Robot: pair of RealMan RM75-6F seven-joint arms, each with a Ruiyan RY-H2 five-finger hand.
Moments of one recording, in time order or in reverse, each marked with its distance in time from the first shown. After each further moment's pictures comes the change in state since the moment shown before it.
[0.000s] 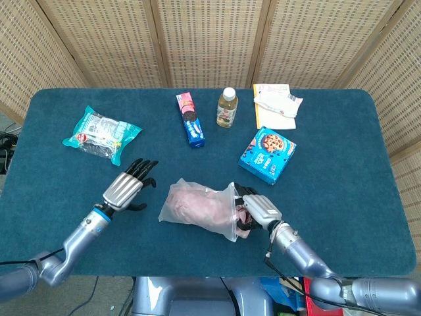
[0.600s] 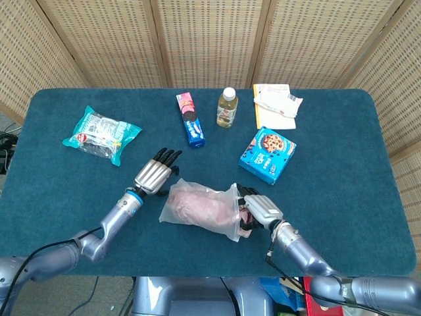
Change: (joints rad) left arm -0.176 -0.202 -0.111 0.181 -0.155 -0.198 0.166; right arm -0.004 -0.008 -0.005 0.041 -0.015 -0.031 0.015
